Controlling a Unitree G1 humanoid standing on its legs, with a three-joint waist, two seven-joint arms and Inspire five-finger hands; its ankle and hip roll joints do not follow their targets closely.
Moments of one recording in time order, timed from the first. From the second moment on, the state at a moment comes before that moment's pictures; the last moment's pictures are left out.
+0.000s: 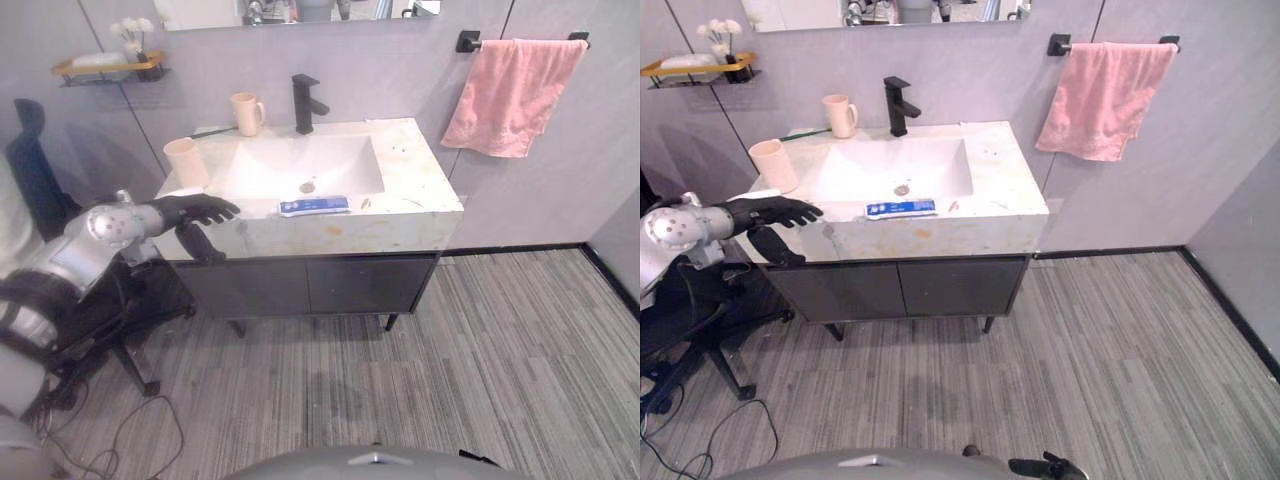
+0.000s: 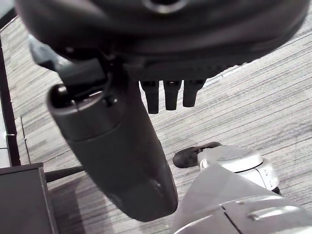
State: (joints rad) left arm -0.76 1.10 -0.76 0.54 -0.17 -0.07 -0.47; right arm 0.05 -0.28 0.17 1.30 0.52 0.00 -0.05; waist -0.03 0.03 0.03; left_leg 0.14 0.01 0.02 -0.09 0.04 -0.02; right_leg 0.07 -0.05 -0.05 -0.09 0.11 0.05
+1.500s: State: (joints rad) left arm -0.76 0.85 -0.39 -0.08 -0.89 -0.19 -0.19; right arm 0.01 -0.27 0.17 1.32 0.51 -0.05 -0.03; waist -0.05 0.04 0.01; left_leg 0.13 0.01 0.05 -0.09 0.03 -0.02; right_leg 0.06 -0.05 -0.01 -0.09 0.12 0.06
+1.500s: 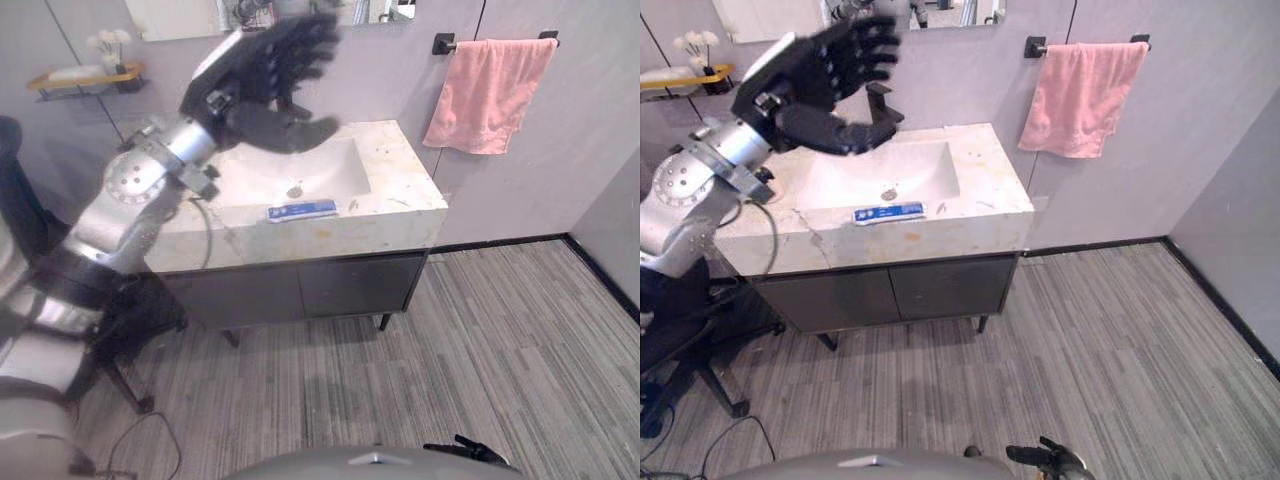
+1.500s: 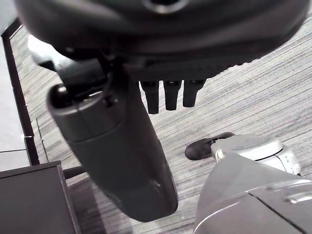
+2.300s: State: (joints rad) left arm 0.20 0.55 -0.07 0.40 -0.97 0.27 -0.79; right arm 0.01 -0.34 0.06 1.28 0.51 -0.06 -0.05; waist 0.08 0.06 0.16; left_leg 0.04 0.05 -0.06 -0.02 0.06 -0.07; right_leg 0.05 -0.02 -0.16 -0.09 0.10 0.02
